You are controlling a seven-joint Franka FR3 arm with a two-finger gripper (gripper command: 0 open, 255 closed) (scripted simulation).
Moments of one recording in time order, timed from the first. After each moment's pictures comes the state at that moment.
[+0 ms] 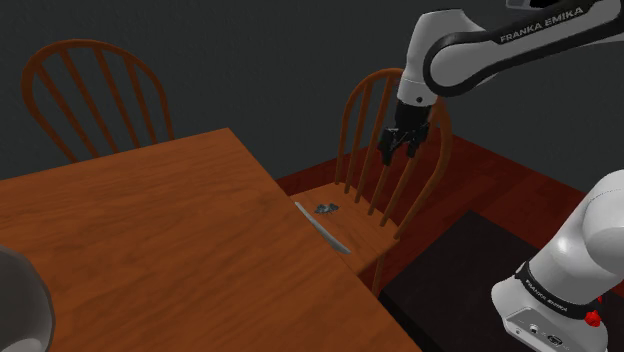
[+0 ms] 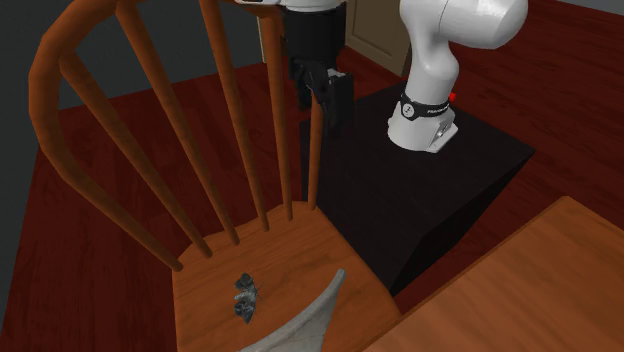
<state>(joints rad) 0.09 -0.37 0.05 -2.51 0.08 2.11 0.23</state>
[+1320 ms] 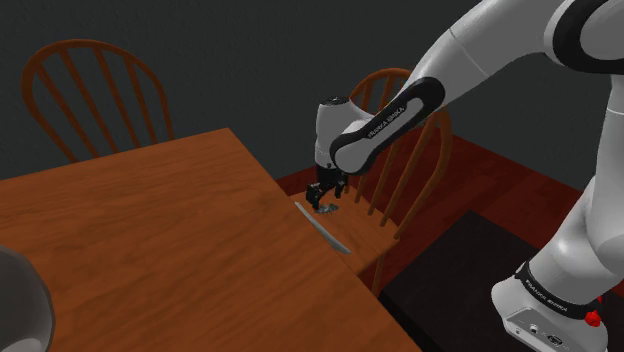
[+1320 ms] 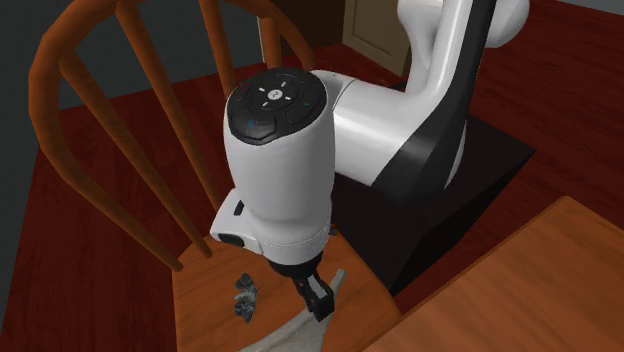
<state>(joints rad) 0.22 0.38 0.14 -2.13 -0.09 2.50 0.44</state>
